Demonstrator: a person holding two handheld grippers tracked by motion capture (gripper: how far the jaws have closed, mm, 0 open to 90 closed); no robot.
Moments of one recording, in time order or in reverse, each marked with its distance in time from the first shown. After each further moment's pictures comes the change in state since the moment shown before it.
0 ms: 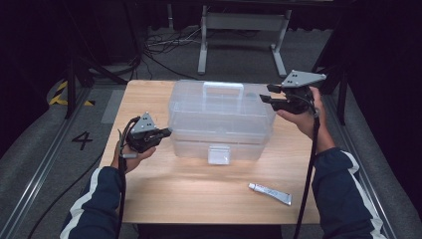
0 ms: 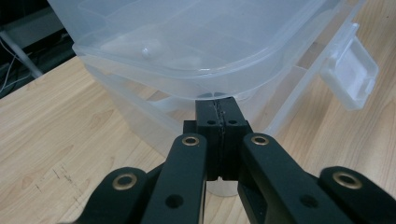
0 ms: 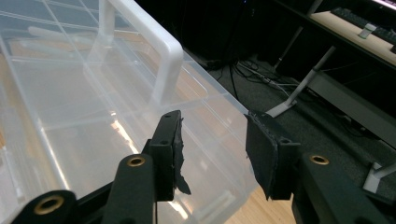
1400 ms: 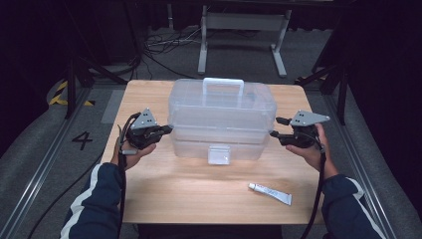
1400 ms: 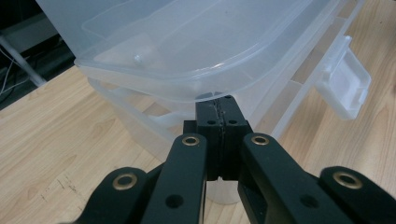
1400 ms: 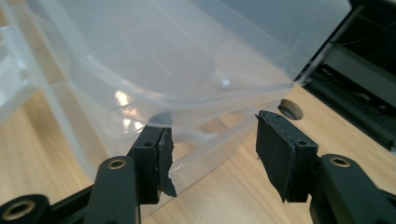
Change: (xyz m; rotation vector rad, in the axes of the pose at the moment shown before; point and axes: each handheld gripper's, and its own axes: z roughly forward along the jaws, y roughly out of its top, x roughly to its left) left arm 0.002 0.011 -0.002 -0.004 -0.022 0.001; right arm 0.023 -0.110 -0.002 0.028 0.027 0.028
